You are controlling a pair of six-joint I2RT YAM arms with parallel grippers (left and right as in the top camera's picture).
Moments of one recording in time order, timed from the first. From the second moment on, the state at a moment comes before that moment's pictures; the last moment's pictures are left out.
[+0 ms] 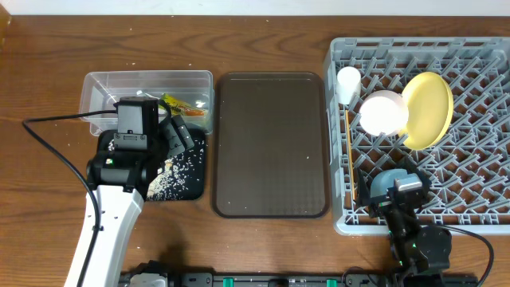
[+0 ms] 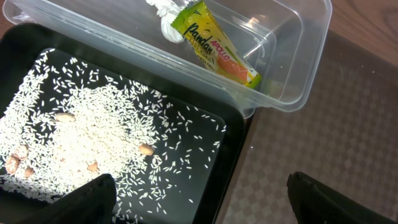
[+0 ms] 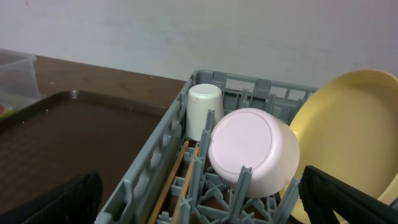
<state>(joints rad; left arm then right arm) -0.07 1.17 0.99 -0.79 -0.06 -0.50 0.10 0.01 0.01 -0.06 -0.10 -0.08</state>
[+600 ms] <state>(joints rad) -0.07 1.17 0.99 -0.79 -0.06 -0.50 0.05 0.01 0.01 -0.06 -0.08 -0.01</state>
